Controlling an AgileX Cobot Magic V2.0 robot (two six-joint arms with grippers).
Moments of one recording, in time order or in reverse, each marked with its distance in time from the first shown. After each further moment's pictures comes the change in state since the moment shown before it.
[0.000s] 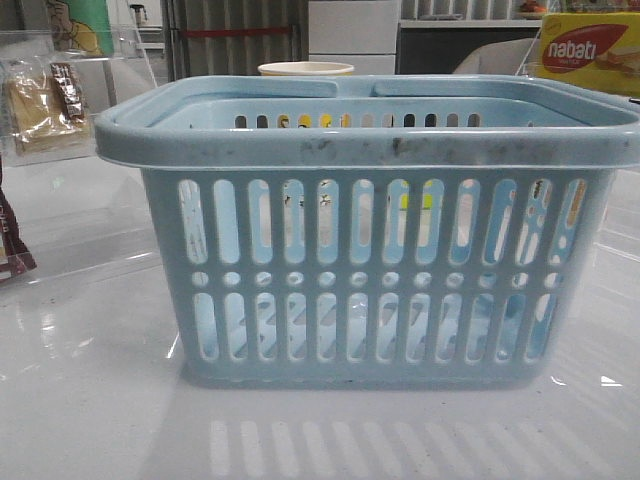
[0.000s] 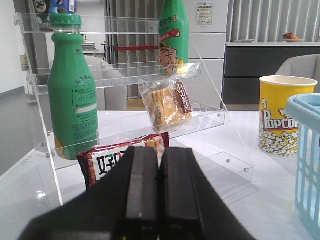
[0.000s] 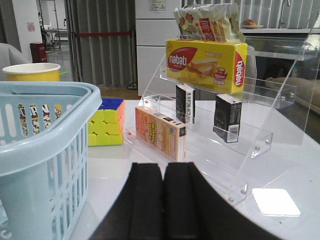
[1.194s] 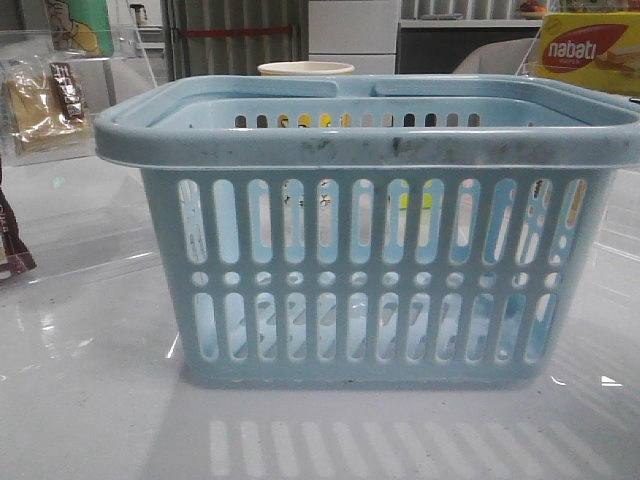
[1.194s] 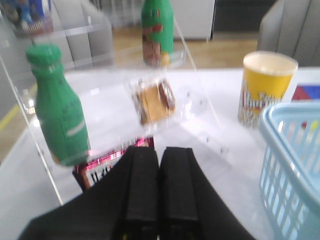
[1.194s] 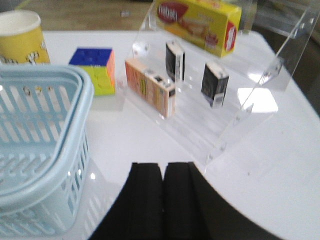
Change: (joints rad) left arm 0.000 0.467 -0.746 -0.002 0.631 0.000; right arm 0.000 0.472 -0.711 0.000 0.707 0.002
